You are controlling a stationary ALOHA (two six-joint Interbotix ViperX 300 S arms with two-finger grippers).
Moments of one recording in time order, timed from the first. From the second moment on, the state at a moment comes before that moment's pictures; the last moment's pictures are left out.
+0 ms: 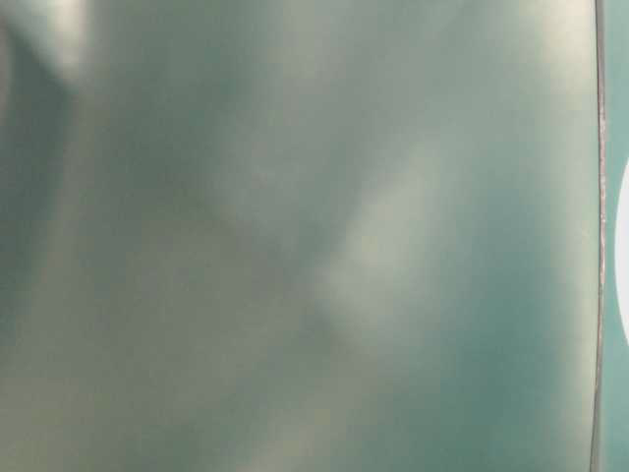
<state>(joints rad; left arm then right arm) 0.02 -0.90 1.14 0.02 -0.19 0.00 0.40 0.02 1.34 0.36 -0.91 0.00</state>
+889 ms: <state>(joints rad) 0.02 -0.90 1.14 0.02 -0.19 0.00 0.40 0.03 1.31 0.36 -0.90 -0.05</state>
